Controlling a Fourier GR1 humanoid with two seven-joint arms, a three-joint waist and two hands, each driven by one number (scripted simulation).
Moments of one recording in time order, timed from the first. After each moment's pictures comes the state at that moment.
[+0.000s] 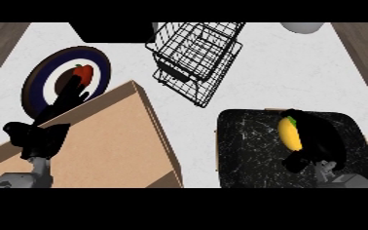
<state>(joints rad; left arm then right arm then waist) -0.06 0.37 -0.08 -1.55 0.27 0.09 0.13 -0.07 -0.42 0.29 -1.65 0.83 0.20 0.65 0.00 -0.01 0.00</state>
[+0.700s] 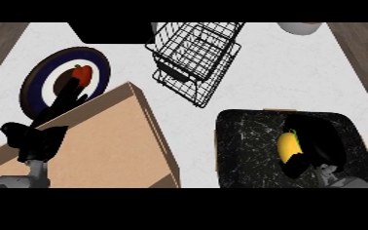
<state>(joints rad) -0.04 0.38 -0.08 -1.55 0.28 0.08 0.14 -0.05 -0.44 0.31 -1.64 0.98 0.15 0.53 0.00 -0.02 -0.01</state>
